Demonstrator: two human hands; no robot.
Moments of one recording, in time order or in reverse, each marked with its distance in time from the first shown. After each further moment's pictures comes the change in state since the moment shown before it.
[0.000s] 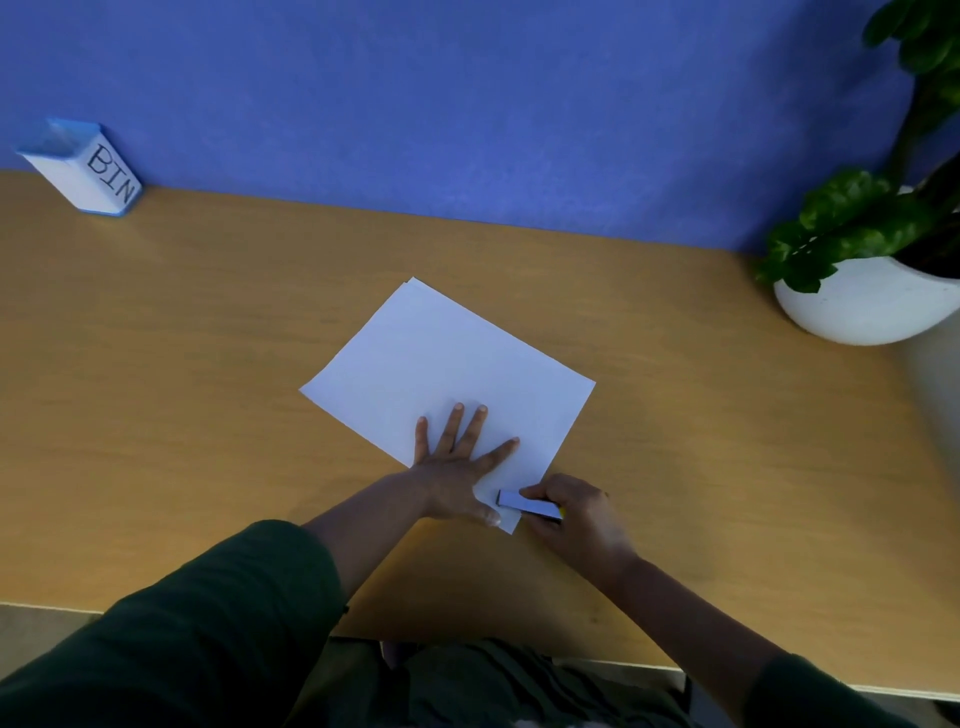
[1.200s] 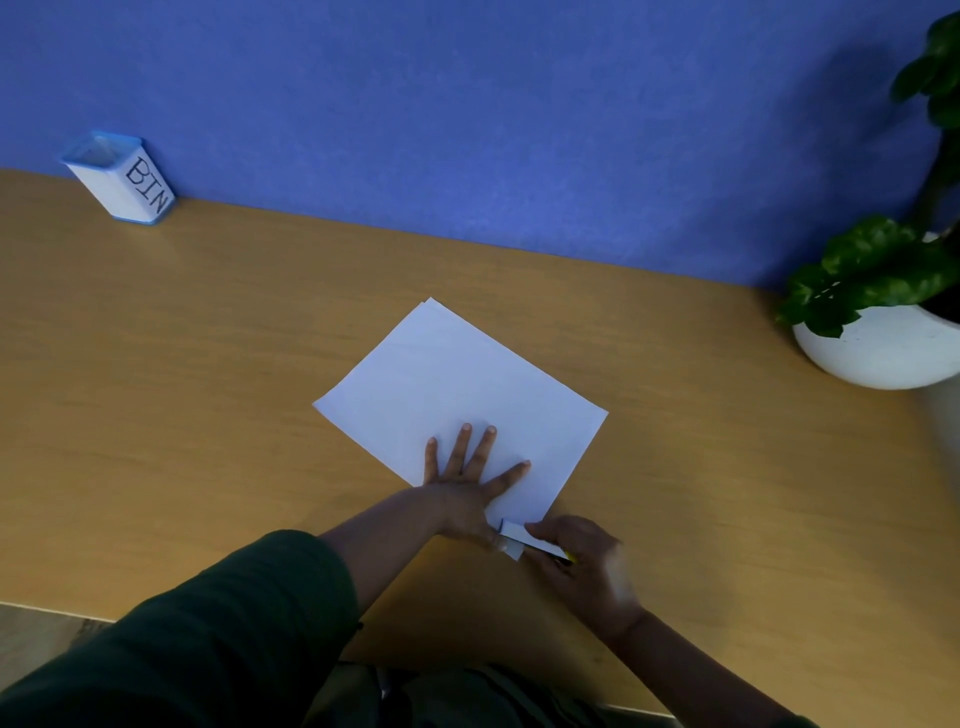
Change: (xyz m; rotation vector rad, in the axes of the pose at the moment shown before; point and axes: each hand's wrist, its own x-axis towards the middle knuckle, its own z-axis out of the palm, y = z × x) left_hand -0.002 0.006 -0.013 0.008 -0.063 -0.027; right_hand -0.011 0.003 0.006 0.090 0.131 -0.158
